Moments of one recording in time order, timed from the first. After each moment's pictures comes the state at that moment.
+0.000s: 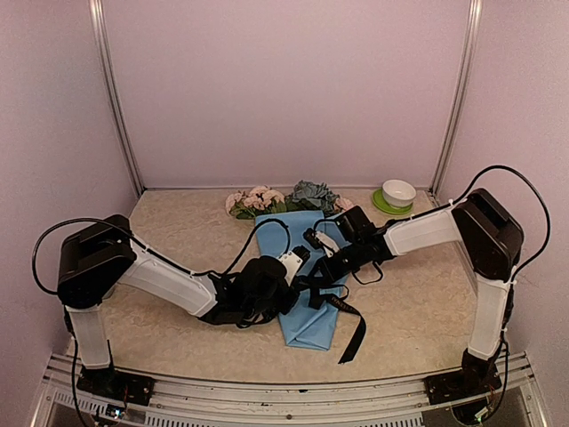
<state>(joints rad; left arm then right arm) -1.10 1.94 0.95 0.46 -0.41 -0.04 0.66 1.96 1.13 -0.08 -0.46 0.10</state>
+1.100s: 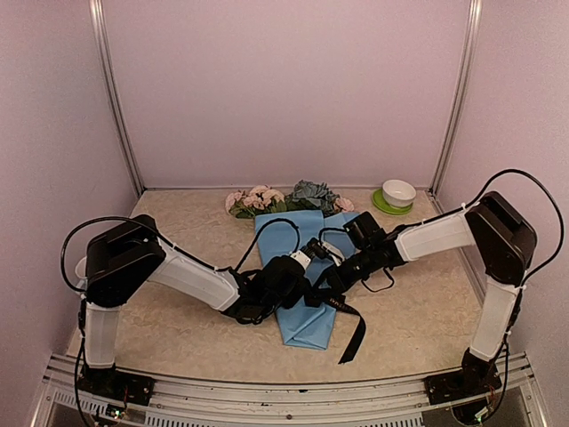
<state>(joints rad) -1.08 2.10 1.13 0.30 -0.61 0.03 0.66 1.88 1.02 -0.09 -0.65 0.05</state>
